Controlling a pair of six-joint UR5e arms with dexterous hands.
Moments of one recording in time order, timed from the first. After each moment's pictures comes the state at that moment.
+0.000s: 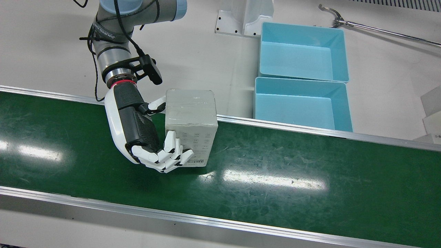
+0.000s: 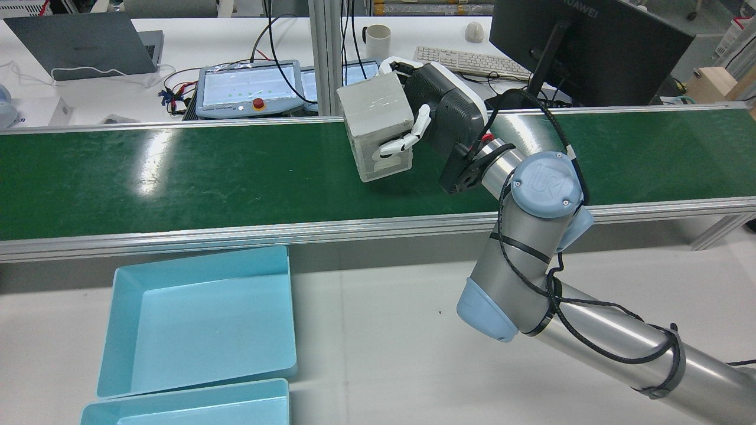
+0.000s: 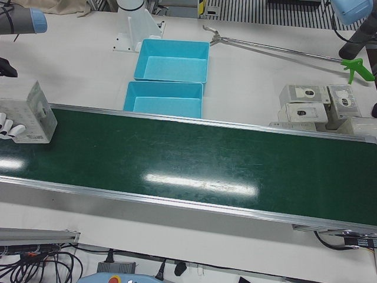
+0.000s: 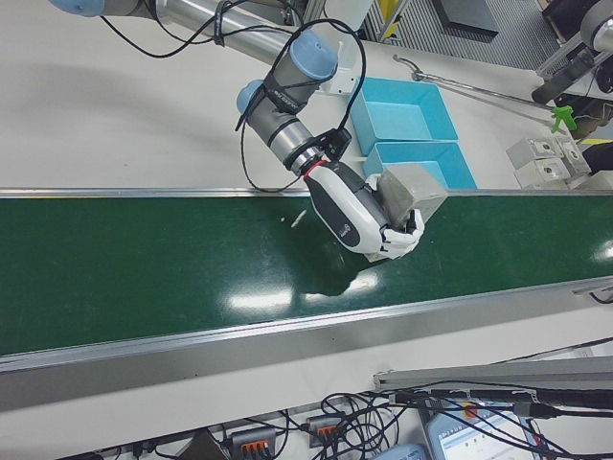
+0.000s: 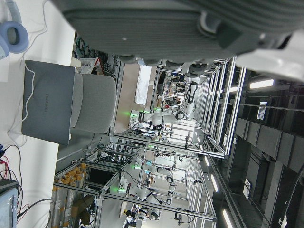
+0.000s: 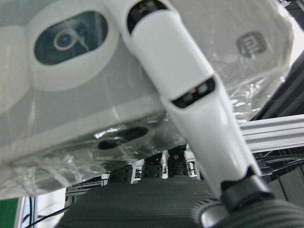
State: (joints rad) left arm -1.81 -1.79 -1.75 0.44 1.92 -0.15; right arm 0.79 -0.88 1.71 -3.51 -1.18 -0.09
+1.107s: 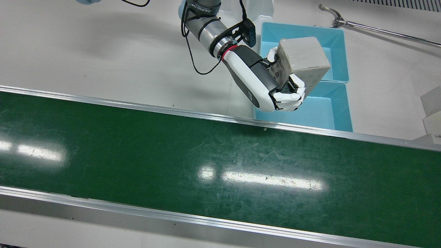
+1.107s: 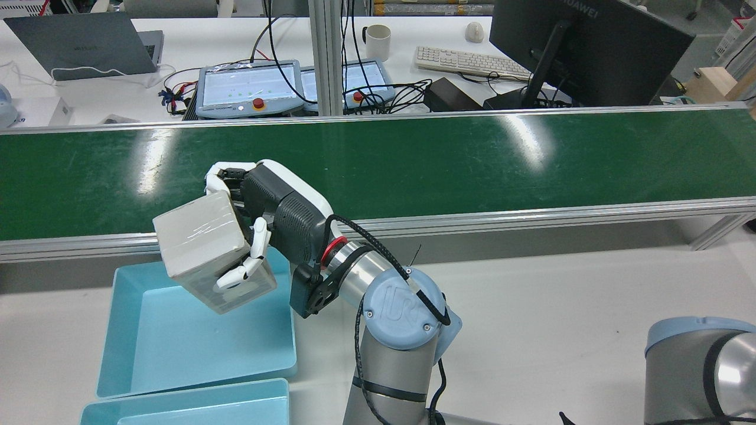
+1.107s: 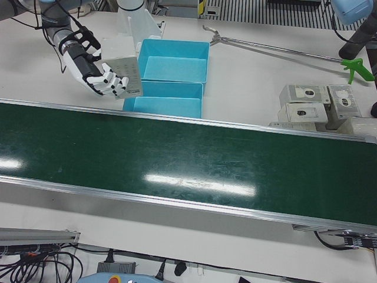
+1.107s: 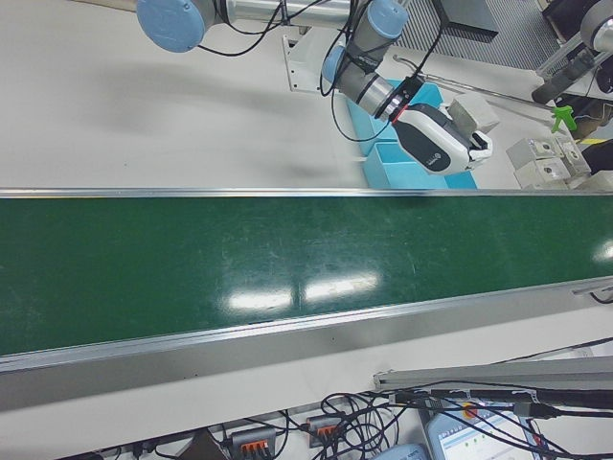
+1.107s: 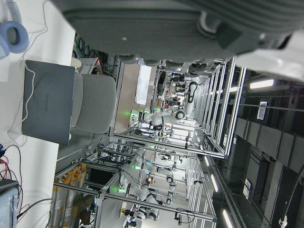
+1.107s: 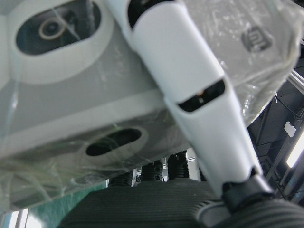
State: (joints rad) left arm -1.81 -1.79 -1.75 0.44 1.92 -0.15; right arm 0.44 -0.66 1.69 -3.54 -1.12 -0.22
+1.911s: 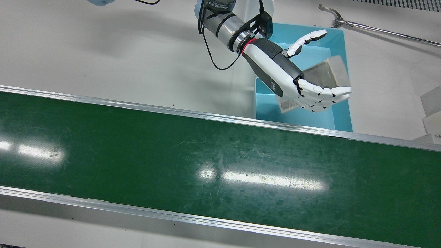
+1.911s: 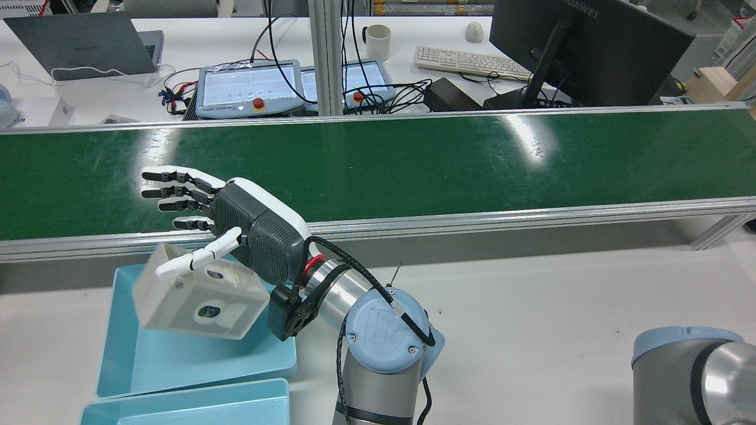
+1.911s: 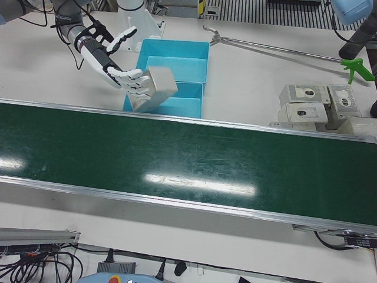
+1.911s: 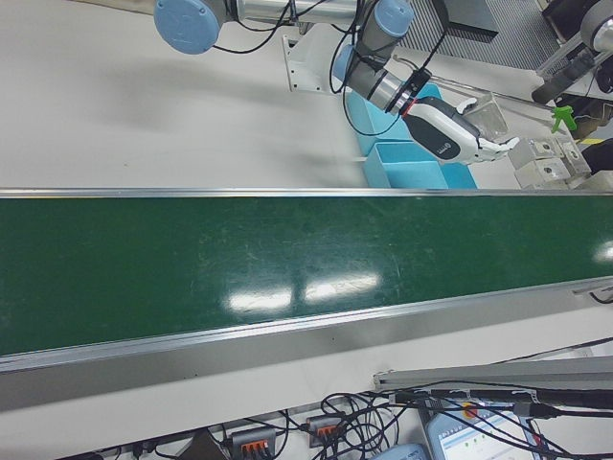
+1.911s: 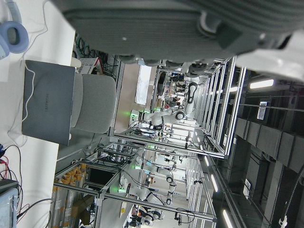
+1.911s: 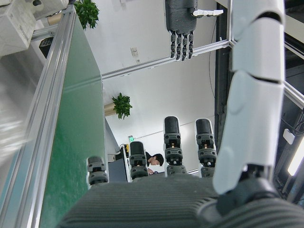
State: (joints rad) left arm -1.81 -1.79 -1.75 0.44 1.92 -0.15; right arm 0.40 -0.63 1.68 -3.51 -1.12 -0.22
